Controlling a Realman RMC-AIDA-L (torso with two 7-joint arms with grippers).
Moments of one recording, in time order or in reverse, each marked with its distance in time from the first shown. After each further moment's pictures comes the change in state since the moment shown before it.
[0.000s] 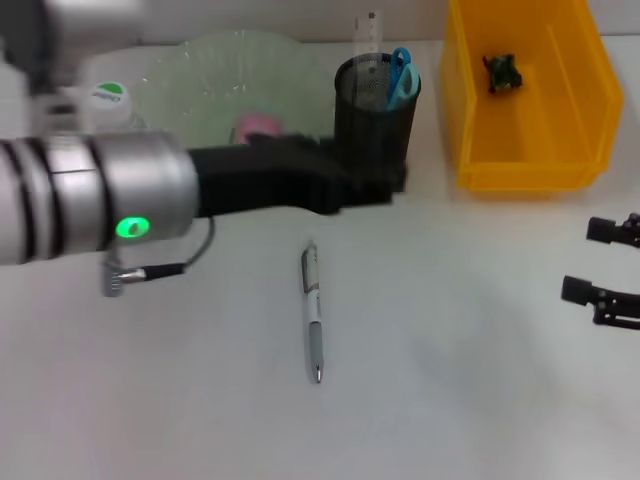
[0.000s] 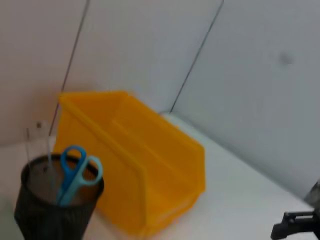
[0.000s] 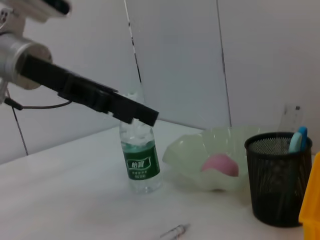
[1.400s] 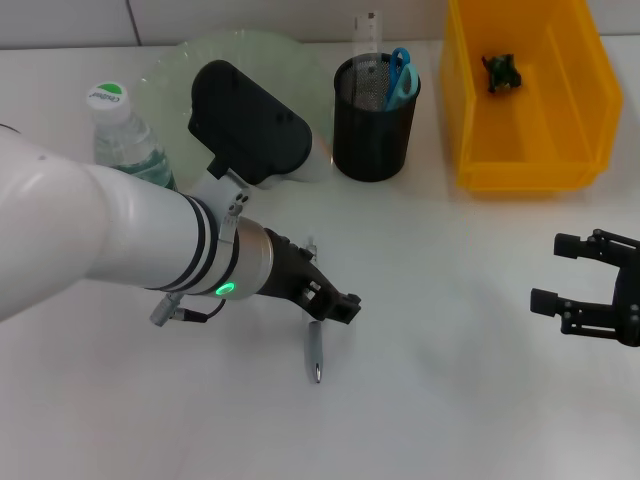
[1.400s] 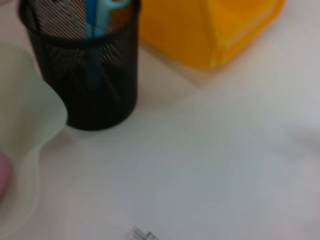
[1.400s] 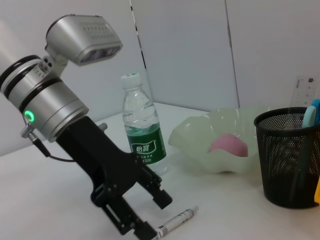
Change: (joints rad) left arm -0.325 -0.007 0.298 -0.200 0.721 -0.004 -0.533; right arm 0.051 0.002 -0.006 0.094 -0.063 0.054 -0.022
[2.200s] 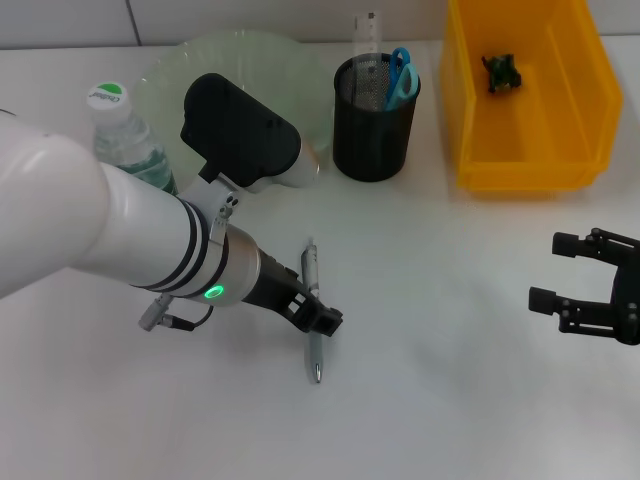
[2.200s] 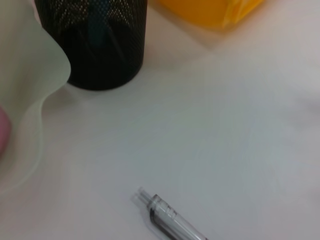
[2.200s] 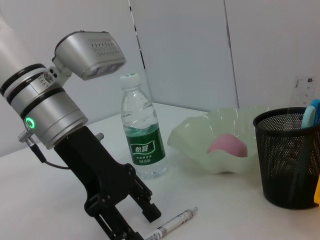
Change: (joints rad) left arm -0.060 -0.002 0.006 -0.075 0.029 0.089 0.001; right arm 0.004 0.000 0.000 0.006 0.000 0.004 0.000
